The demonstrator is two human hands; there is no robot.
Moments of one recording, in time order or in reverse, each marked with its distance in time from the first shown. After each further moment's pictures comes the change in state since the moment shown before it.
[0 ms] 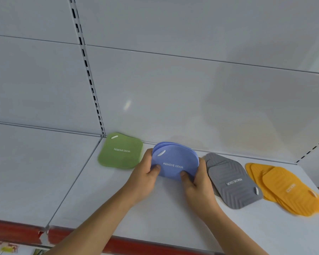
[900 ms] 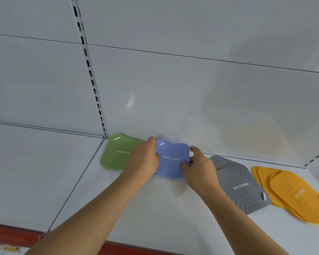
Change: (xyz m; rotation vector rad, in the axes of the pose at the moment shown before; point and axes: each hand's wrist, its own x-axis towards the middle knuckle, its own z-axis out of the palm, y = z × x) left_hand 0.065 0.002 -0.012 0.777 0.140 -0.056; right_hand 0.065 -0.003 0.011 -0.472 -0.046 0.188
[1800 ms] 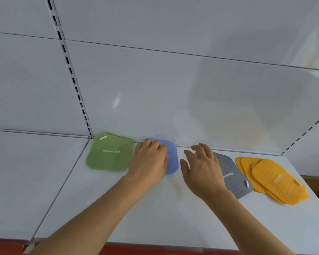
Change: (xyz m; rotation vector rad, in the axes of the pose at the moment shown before) left_hand -0.019 0.027 0.017 0.346 0.125 0.496; right_hand -0.017 0.039 -0.020 -0.531 0.240 -0.344
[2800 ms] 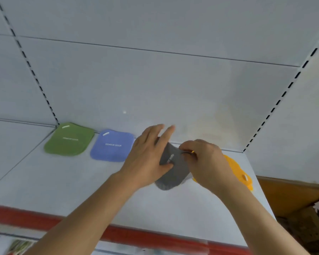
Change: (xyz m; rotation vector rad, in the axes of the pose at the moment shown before) left_hand 0.024 0.163 -0.015 -0.200 -0.042 -0.034; right_hand -0.025 0.143 -0.110 0.472 -0.088 -0.102
